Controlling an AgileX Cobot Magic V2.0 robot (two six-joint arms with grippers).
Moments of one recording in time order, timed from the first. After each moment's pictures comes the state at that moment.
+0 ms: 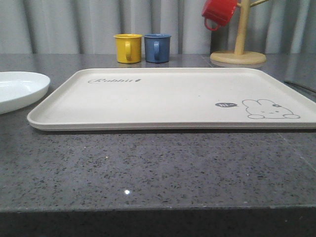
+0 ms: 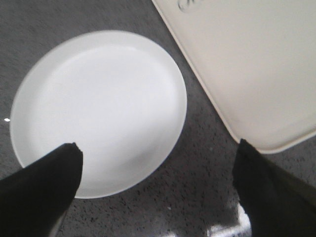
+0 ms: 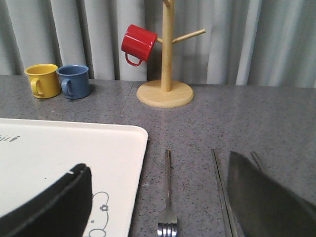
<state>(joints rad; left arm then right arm) -0.29 1.10 -0.99 0.00 0.88 0.21 0.03 0.35 -0.47 0.11 0.29 -0.05</state>
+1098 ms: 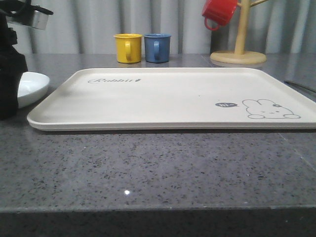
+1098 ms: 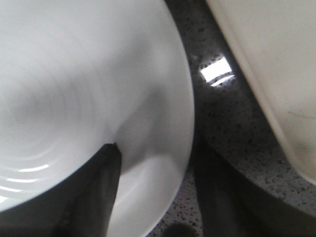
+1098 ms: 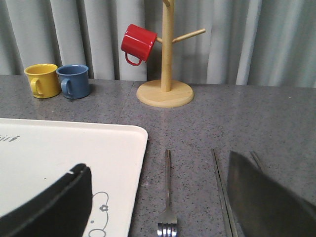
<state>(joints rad) -0.32 1.66 -1.28 0.05 1.16 0.22 0.03 0.35 -0.47 0.11 0.29 -0.05</state>
